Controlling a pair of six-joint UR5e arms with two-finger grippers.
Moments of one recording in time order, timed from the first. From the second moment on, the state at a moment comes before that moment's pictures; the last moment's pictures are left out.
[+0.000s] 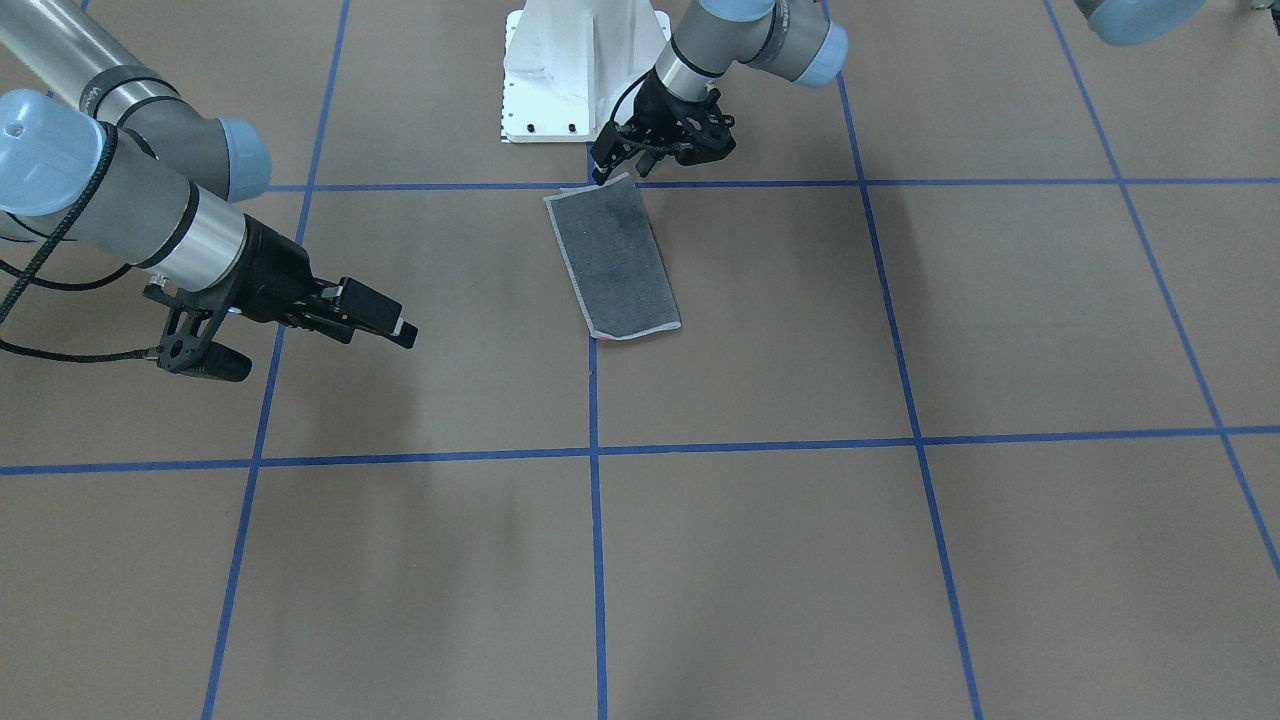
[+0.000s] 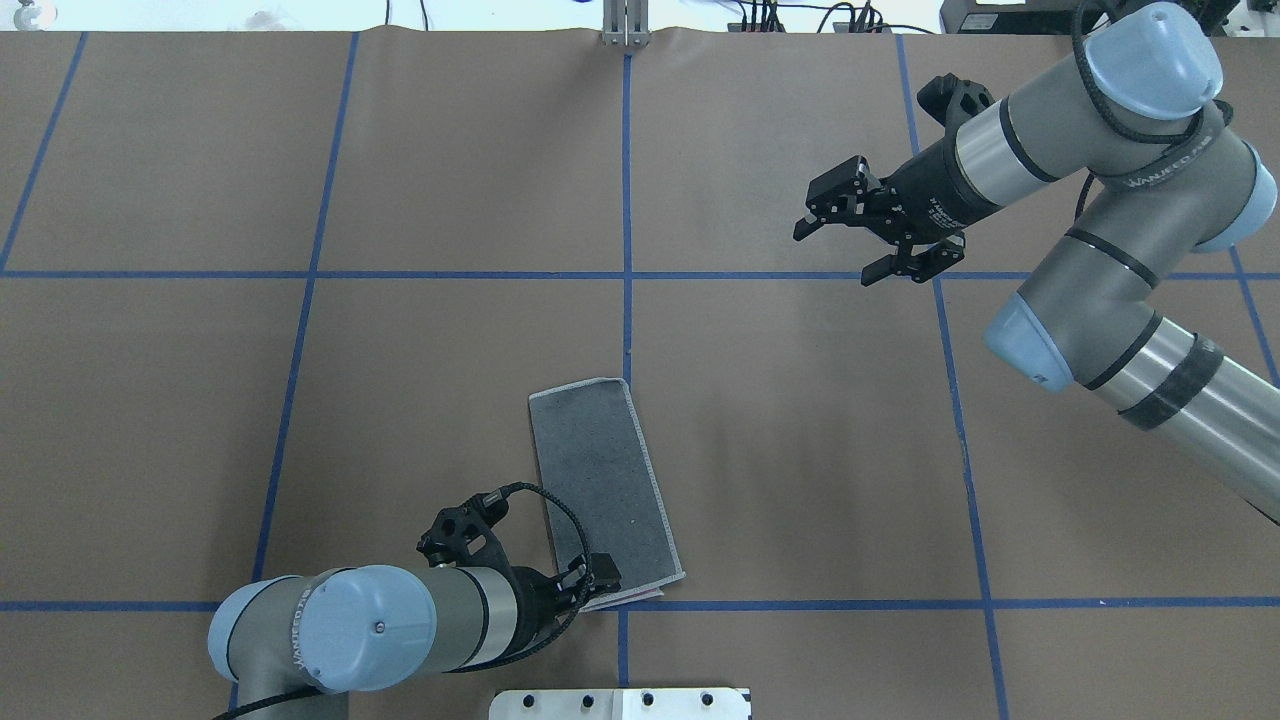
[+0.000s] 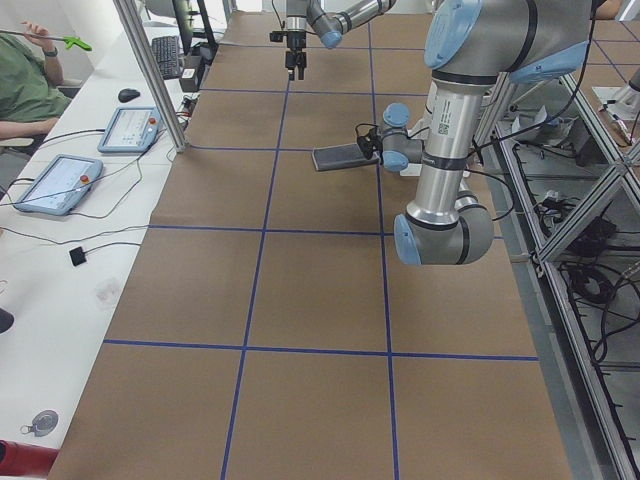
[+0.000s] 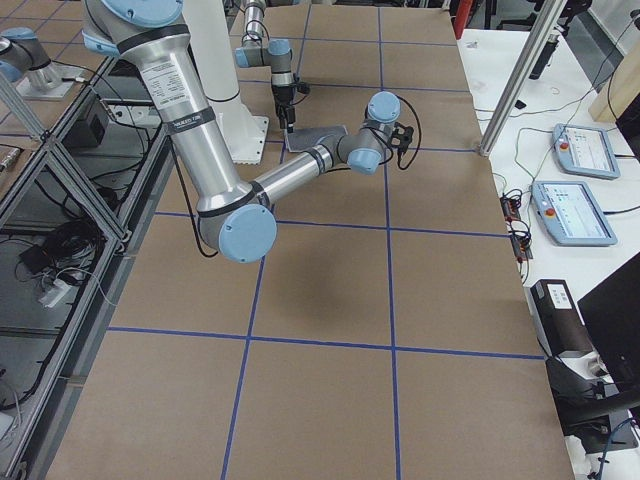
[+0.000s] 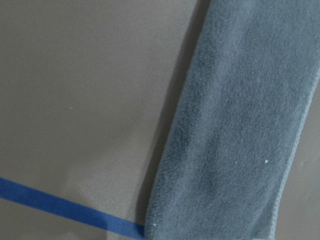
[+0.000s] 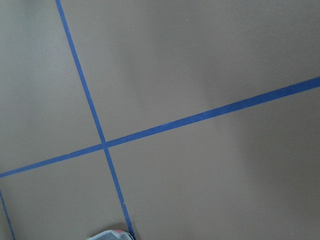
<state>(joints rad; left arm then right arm) -0.13 -1.97 -1.79 -2.19 -1.60 -2.04 0.90 -1.14 1.61 -0.91 2.39 1.54</state>
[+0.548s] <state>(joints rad) -0.13 -1.98 -1.78 -2.19 -1.60 -2.04 0.90 -1.14 1.61 -0.91 2.39 1.55</state>
